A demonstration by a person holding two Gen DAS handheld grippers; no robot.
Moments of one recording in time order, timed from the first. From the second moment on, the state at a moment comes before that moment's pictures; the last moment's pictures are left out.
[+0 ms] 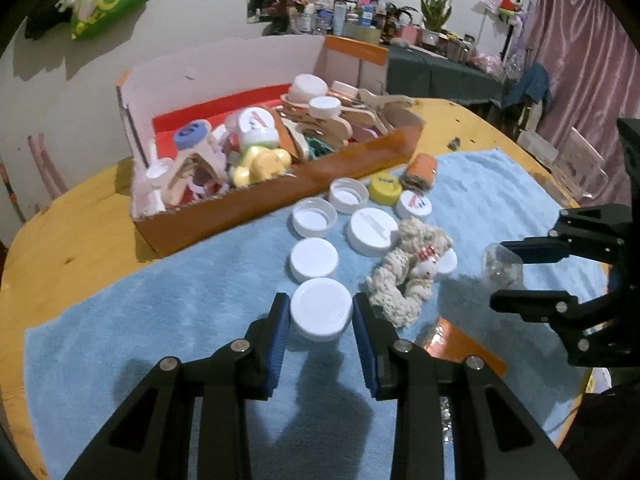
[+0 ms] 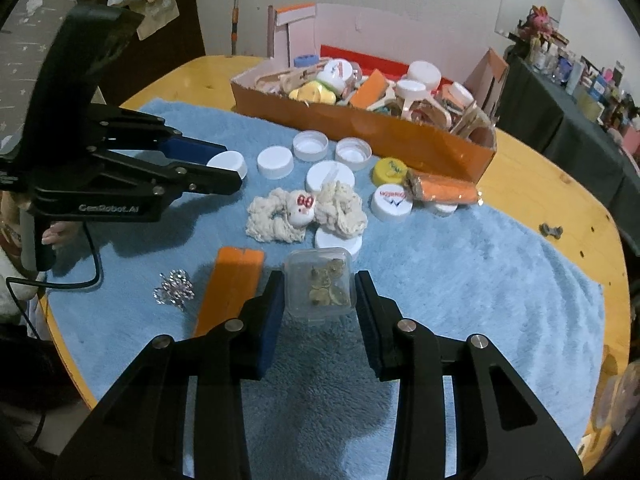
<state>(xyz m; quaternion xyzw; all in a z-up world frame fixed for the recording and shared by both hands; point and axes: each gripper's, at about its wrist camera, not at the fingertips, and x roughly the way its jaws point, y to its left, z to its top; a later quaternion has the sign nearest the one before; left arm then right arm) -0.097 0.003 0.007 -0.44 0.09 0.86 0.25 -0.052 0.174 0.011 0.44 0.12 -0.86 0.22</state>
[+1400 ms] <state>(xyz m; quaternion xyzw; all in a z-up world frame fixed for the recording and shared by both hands) -0.187 0.025 0.094 -0.39 0.03 0.90 0.19 -0.169 0.169 0.095 0.37 0.11 -0.89 0.22</state>
